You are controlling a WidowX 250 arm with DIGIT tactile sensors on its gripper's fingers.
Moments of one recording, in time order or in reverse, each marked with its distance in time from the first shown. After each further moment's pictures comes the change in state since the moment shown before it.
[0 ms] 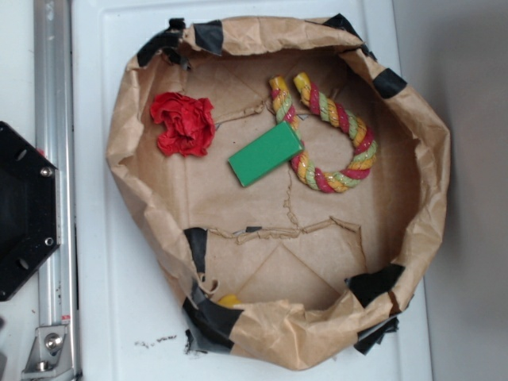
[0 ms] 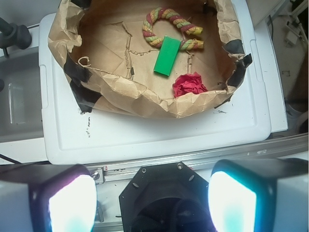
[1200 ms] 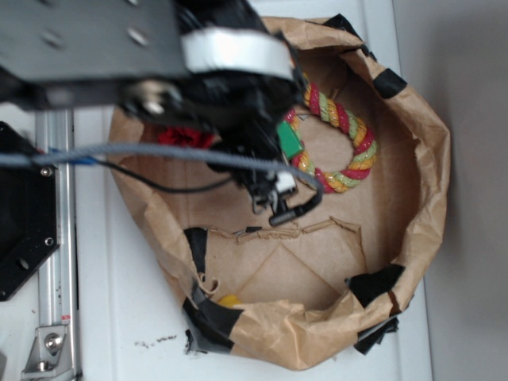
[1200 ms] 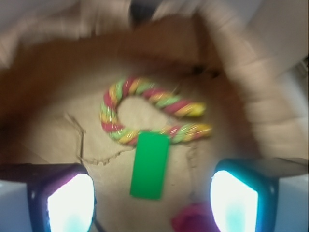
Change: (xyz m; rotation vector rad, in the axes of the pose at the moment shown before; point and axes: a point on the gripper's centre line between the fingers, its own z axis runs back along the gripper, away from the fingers) arm 0.127 0.036 -0.149 0.062 -0.149 0.197
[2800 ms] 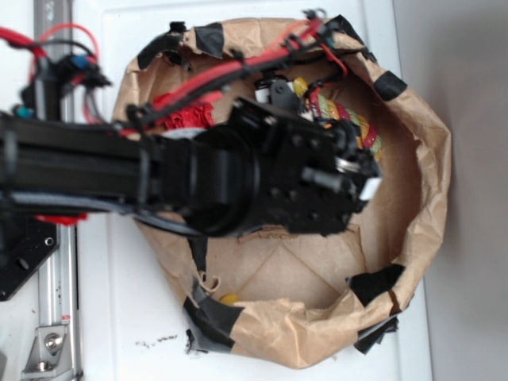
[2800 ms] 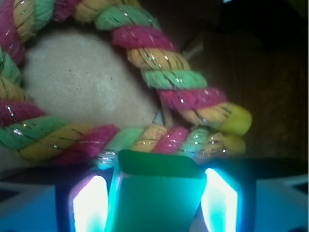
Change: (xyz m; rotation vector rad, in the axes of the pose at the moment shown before) arm 0.007 -0.005 -0.076 0.326 0.133 -0.119
